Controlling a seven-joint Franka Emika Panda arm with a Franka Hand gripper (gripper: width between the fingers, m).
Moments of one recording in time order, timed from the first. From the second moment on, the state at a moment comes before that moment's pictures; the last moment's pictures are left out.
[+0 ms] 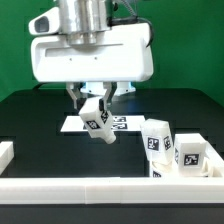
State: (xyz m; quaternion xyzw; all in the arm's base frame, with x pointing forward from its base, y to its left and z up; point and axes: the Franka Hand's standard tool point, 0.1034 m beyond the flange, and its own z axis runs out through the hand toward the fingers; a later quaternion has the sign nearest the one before) arm 0.583 -0.054 0.116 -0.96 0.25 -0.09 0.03
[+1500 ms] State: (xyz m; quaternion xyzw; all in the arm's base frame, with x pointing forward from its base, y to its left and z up) arm 0.566 0.061 0.121 -0.96 0.25 -0.13 0.04
